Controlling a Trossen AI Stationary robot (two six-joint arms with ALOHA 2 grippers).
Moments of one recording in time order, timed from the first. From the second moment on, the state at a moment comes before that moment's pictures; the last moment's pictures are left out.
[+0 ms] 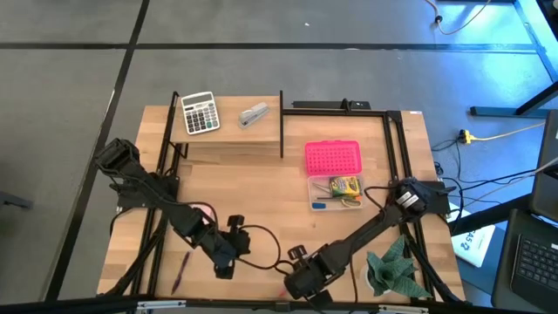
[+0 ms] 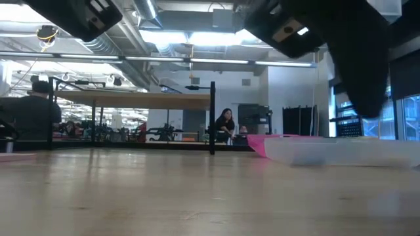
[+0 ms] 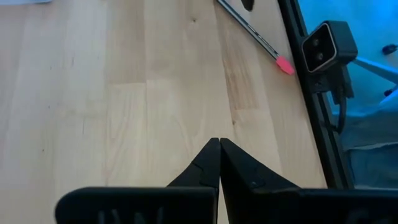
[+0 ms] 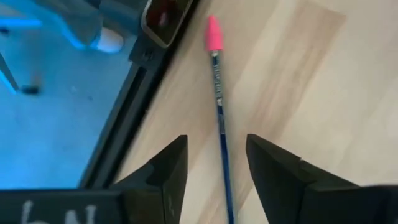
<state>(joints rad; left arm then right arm) -0.65 1.57 1.04 -0.38 -0.28 -0.52 0.63 2.18 1.74 -0.77 -0.06 0.19</state>
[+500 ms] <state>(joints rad) -0.65 1.57 1.04 -0.38 -0.28 -0.52 0.65 2.25 1.74 -0.72 0.01 0.07</state>
